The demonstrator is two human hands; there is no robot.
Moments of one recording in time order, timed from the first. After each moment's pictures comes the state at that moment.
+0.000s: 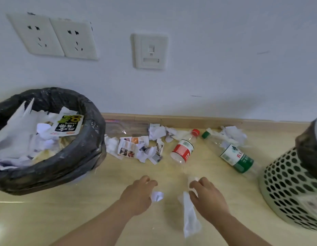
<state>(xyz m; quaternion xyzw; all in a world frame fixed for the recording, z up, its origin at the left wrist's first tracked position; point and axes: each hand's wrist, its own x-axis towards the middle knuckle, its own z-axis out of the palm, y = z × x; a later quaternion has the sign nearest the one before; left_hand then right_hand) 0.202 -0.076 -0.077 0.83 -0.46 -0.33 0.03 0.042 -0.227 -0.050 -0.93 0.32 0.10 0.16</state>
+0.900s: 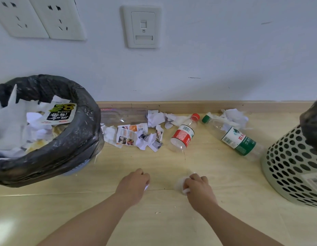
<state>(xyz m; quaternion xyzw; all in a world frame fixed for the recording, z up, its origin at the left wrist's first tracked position) 0.203 -0.059 -0.099 0.85 -0.44 -0.29 0.03 0.043 -0.205 -0.101 -0.89 0.37 0.16 0.23</state>
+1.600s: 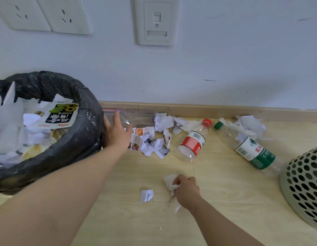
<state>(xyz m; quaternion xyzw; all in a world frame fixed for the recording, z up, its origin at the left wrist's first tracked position) 0.322 -0.118 -0.055 0.95 -0.10 -0.10 0.28 0.109 -0.199 -0.112 -0.77 0.46 0.19 0.40</state>
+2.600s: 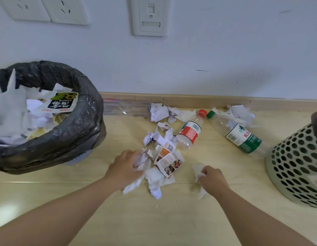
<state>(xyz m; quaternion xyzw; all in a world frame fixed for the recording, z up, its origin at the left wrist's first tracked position) 0.238 -0.046 -0.104 0.89 -0.34 -0.29 0.12 0.043 -0.244 -0.096 -0.76 0.53 0.16 0.34</state>
